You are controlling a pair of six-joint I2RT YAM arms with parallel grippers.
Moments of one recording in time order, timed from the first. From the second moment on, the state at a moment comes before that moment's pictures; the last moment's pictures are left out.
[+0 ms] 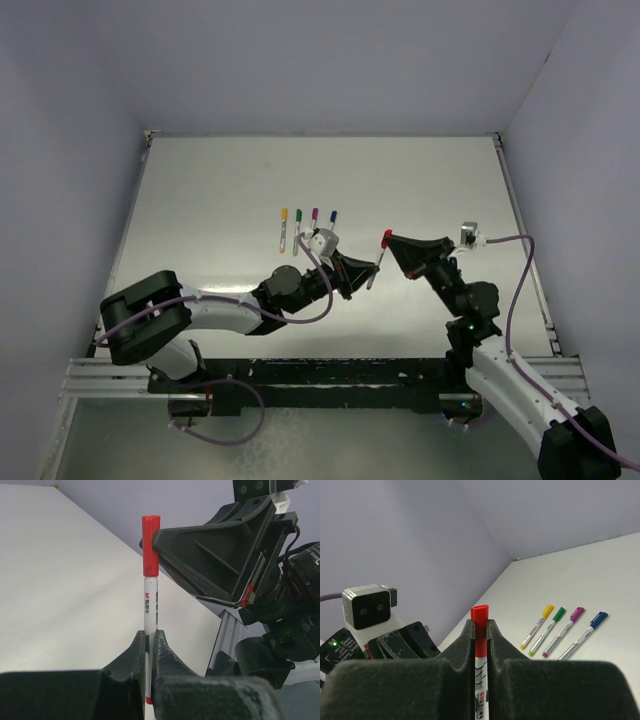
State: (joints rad) left arm -1.11 1.52 0.56 1.10 -0.09 -0.49; right arm 0.40 0.62 0.12 0.84 -0.23 0.79
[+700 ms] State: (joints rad) left arm -1.02 1.56 0.69 0.91 0.04 -0.48; right arm 0.38 0.68 0.18 0.72 -0.23 0.72
